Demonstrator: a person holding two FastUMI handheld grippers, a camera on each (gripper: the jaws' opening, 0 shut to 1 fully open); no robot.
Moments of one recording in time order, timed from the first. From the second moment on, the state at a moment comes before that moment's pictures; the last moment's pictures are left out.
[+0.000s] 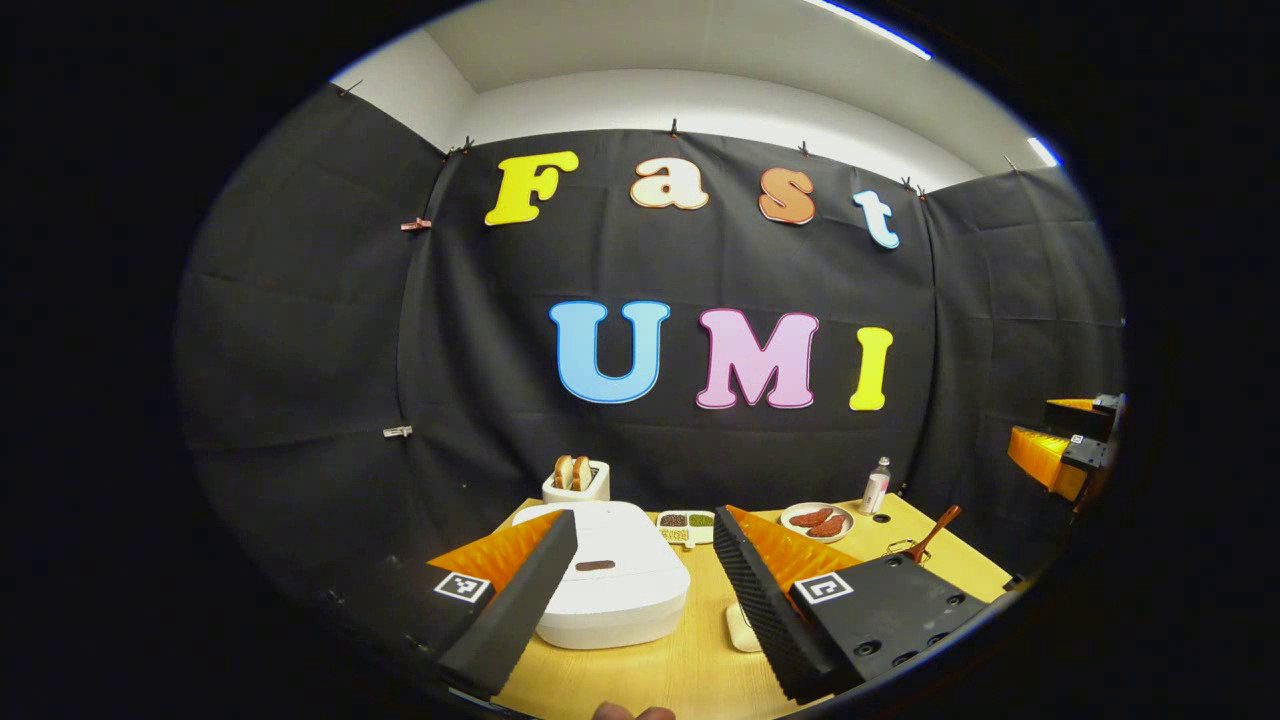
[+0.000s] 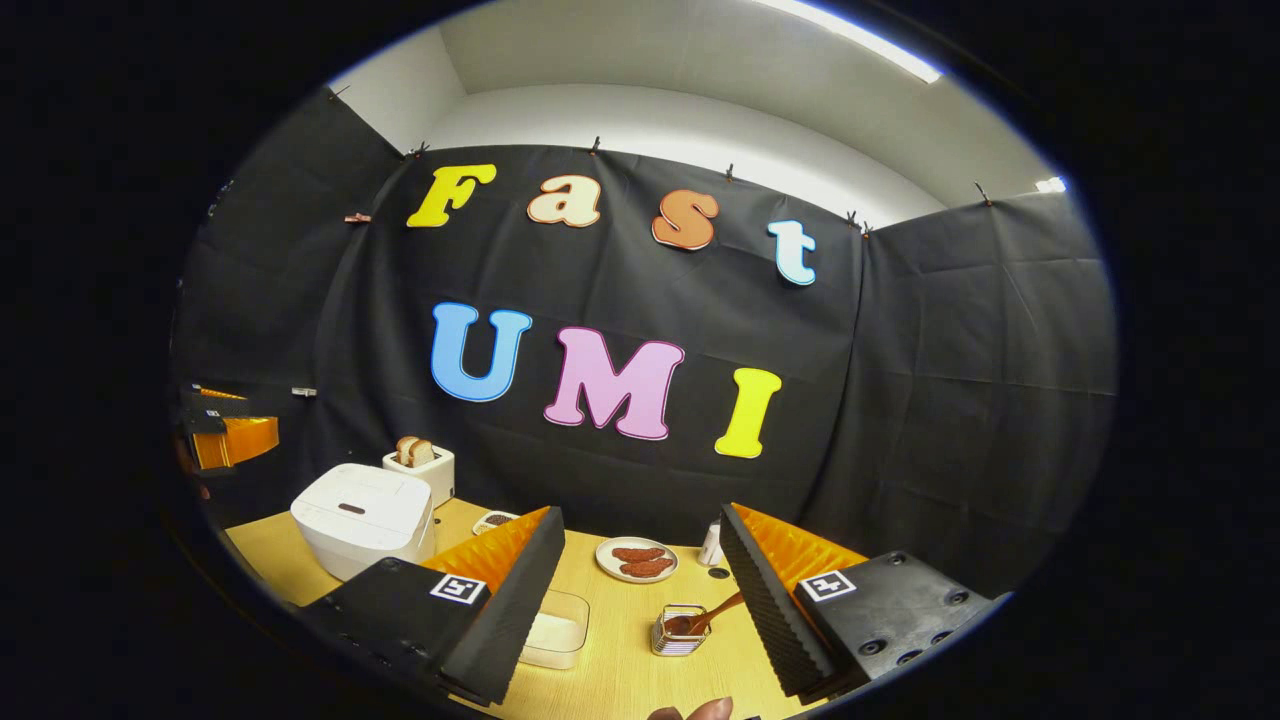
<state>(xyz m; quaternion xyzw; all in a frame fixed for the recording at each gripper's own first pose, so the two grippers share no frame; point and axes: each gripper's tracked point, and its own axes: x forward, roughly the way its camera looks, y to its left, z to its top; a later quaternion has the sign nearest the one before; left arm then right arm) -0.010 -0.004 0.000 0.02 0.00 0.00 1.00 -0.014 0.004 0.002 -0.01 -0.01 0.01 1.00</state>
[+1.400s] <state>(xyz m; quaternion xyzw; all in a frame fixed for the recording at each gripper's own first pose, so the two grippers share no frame) 0.098 0.007 -0.048 -0.03 0.11 -0.09 0.99 -0.010 -0.027 -0.007 -0.04 0.01 -0.02 1.00</state>
